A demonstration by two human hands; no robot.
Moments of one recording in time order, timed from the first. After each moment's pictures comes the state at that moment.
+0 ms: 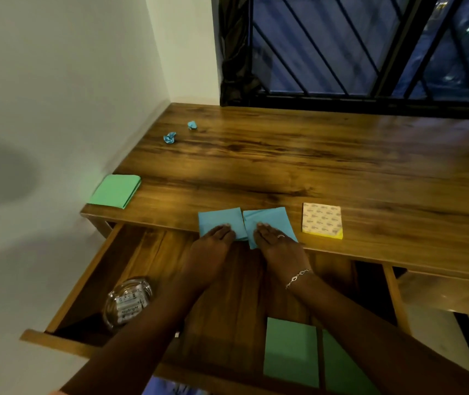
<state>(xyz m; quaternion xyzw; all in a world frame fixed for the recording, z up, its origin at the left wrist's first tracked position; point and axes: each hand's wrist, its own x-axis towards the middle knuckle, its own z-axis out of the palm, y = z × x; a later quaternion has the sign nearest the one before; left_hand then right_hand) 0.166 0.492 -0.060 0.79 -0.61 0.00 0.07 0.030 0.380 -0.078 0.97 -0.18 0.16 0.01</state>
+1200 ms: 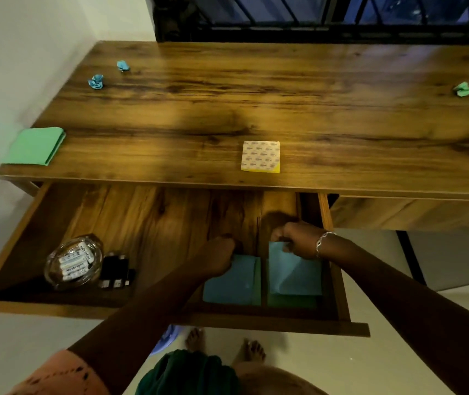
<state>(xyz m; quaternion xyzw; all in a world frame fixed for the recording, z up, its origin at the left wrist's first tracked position) 0.042 0.477 -0.131 0.72 -0.63 -0.29 -0.02 -0.121 0.358 -0.078 0.89 -0.30 -0.21 -0.28</state>
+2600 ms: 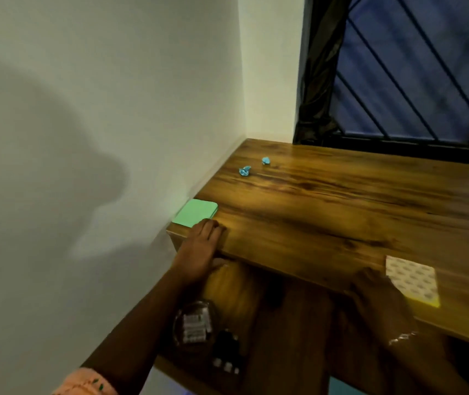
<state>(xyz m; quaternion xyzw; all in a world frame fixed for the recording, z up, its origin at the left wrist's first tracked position) 0.298 0.570 -0.017 0.85 -0.53 0.03 0.02 0.017 0.367 -0.053 0.95 -0.25 0.19 -0.03</state>
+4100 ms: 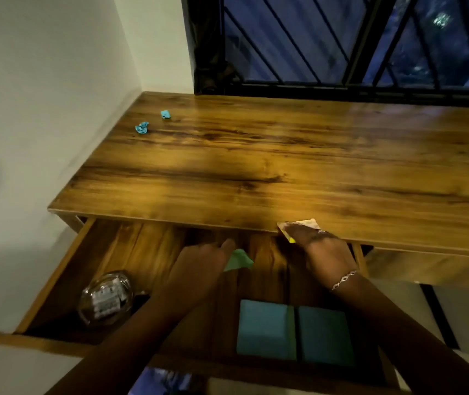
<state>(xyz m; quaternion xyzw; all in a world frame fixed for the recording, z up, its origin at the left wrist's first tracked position) 0.097 0.515 -0.001 0.78 -0.62 -0.06 -0.07 -0.077 0.366 -0.042 0.94 -0.28 0.17 0.01</state>
